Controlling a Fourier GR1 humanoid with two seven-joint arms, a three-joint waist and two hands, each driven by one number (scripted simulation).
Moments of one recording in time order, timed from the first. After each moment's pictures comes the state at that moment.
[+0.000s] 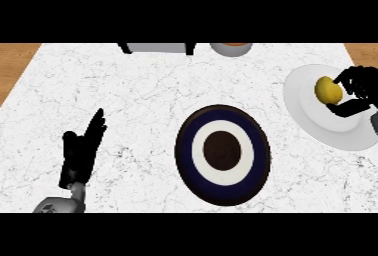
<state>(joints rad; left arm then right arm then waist) -0.06 0.20 -0.11 -1.46 0.01 0.20 0.21 -0.79 -0.59 -0.11 -0.37 0.68 -0.12 -0.33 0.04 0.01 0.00</state>
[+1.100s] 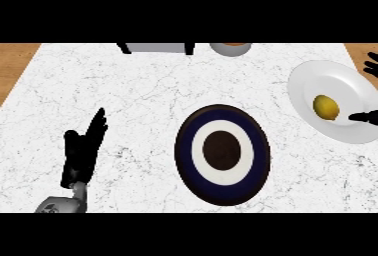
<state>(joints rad) -0.06 0.18 -0.11 -1.47 0.00 0.21 0.22 -0.83 -0.71 -0.41 -0.14 0.39 0.34 -0.74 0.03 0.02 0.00</state>
